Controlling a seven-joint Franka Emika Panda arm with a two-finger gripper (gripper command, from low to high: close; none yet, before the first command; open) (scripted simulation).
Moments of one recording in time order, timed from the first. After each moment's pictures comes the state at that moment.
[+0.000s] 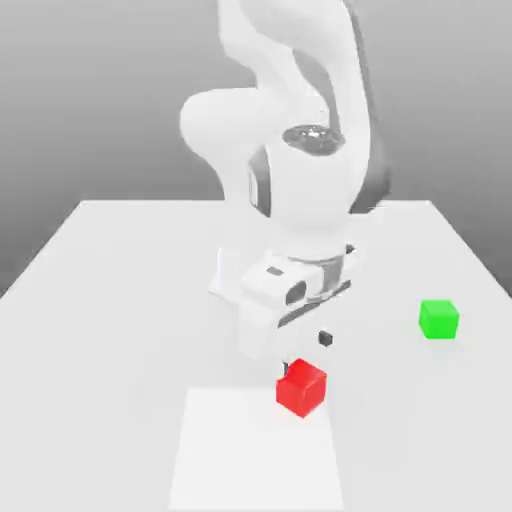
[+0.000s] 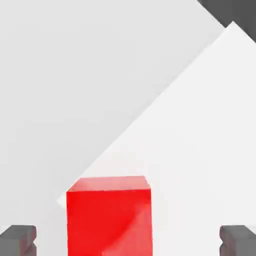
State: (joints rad) arm 0.25 0.05 -0.05 -2.91 0.02 2.97 0.16
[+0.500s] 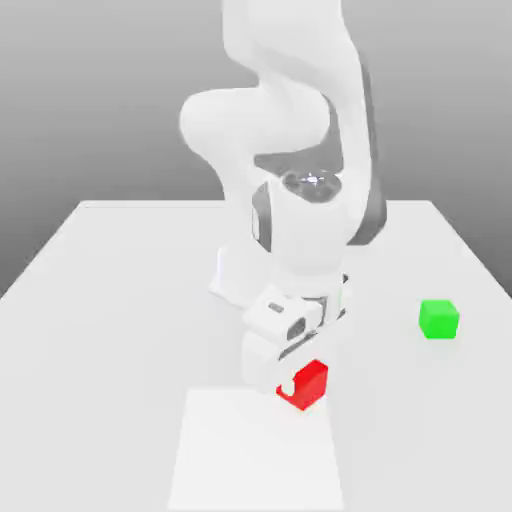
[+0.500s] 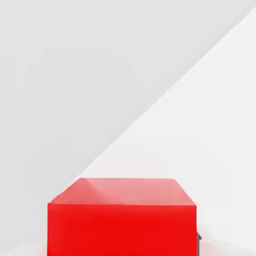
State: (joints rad) arm 0.22 0.02 -0.03 -2.92 0.00 2.93 0.17
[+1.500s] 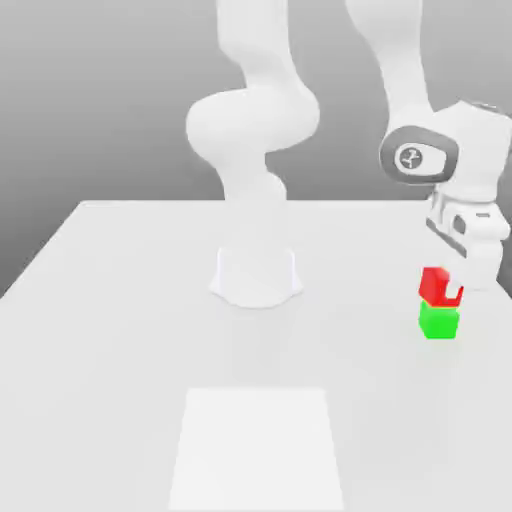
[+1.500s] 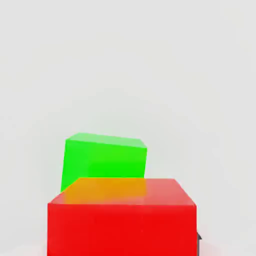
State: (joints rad) arm 0.68 0.00 0.44 -2.87 -0.19 2.84 0.38
